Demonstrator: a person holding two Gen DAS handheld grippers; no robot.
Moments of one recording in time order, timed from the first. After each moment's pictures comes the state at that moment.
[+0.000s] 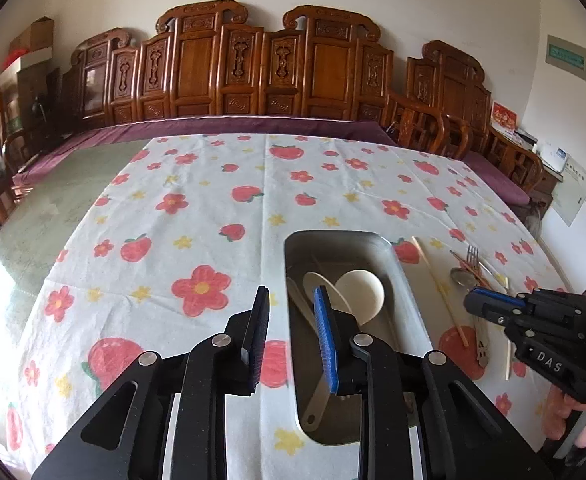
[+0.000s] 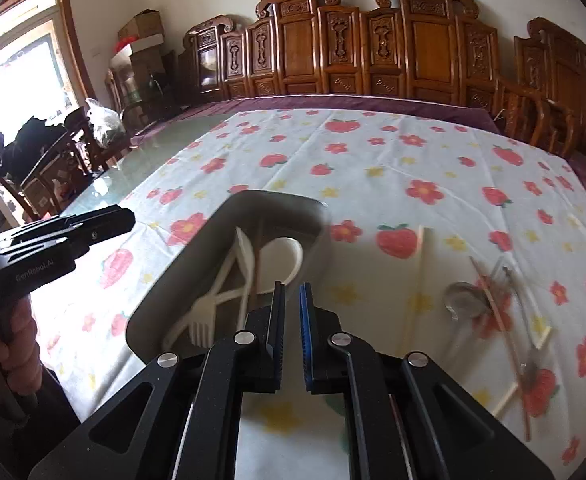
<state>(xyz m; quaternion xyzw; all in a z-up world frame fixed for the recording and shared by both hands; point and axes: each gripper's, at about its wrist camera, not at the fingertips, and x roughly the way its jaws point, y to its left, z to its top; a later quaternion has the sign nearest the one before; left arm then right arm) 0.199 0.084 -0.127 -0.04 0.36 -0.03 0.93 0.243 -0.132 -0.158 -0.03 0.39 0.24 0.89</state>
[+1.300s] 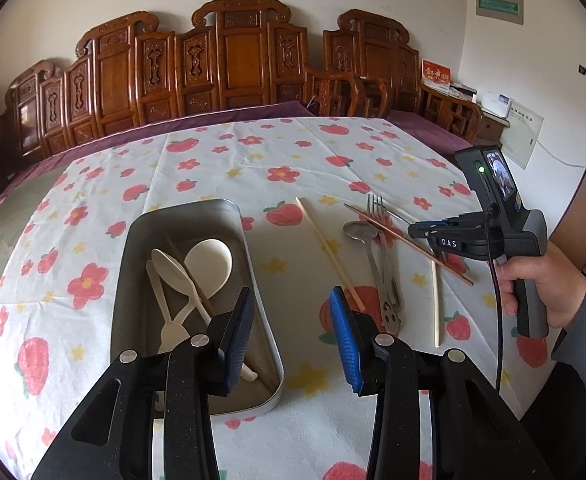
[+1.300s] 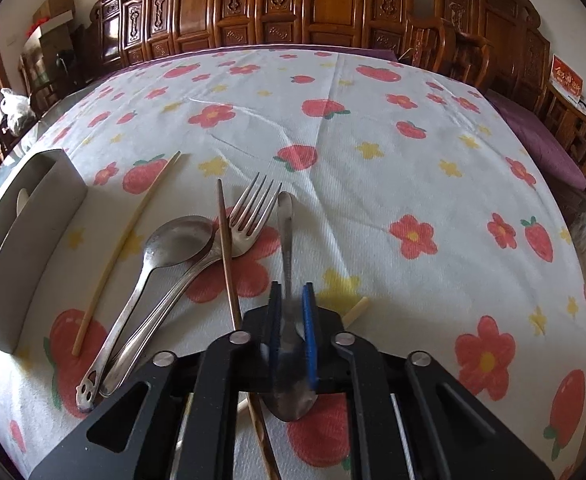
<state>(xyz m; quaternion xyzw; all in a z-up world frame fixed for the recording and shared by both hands) 0.177 -0.038 -0.151 0.03 0.37 -0.13 0.92 0.333 -0.269 -0.244 -0.06 0.47 0.12 0.87</state>
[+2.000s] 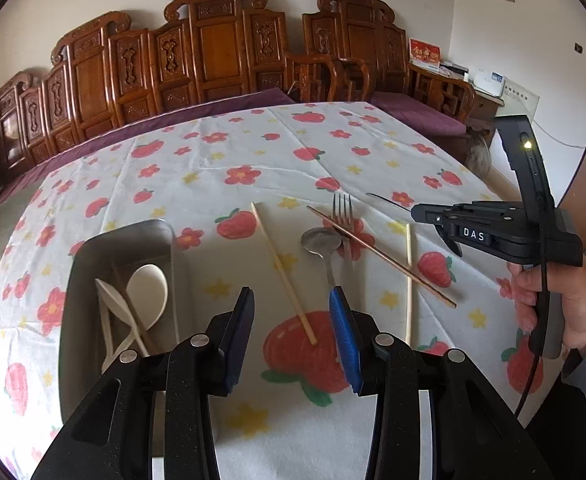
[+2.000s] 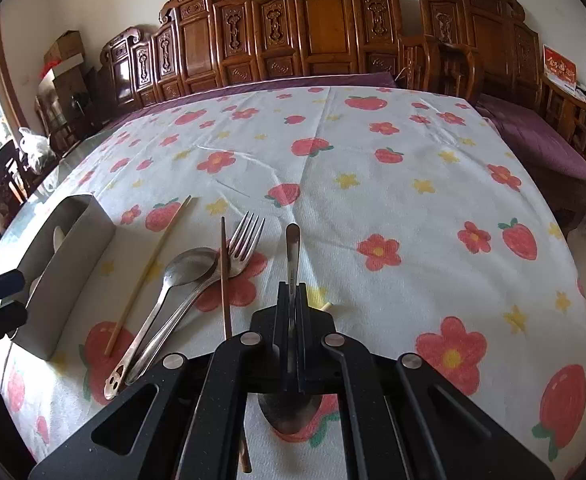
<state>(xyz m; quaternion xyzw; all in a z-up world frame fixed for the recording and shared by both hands) 0.213 -0.103 -0.157 0.05 0.39 -0.14 0.91 0.316 -0.317 -0.212 0.01 0.42 0.15 0.90</state>
